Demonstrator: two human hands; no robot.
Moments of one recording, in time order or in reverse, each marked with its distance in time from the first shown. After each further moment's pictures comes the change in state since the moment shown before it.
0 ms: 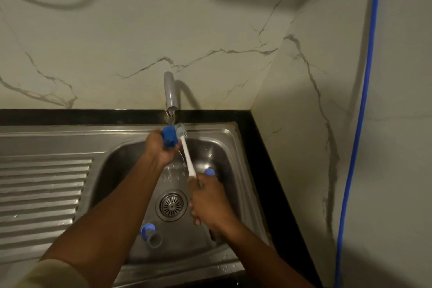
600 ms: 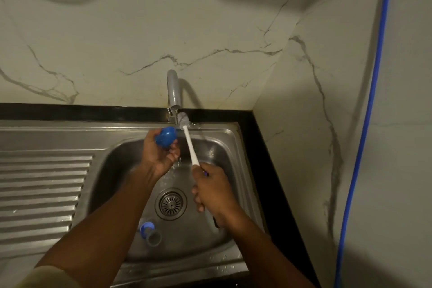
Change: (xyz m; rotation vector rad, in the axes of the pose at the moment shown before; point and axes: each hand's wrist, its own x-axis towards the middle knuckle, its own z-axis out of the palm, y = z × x) left_hand -0.008 -0.010 -0.028 -0.060 -0.093 -0.005; right_hand 0.009 -0.014 -0.007 0.107 0.008 -0.043
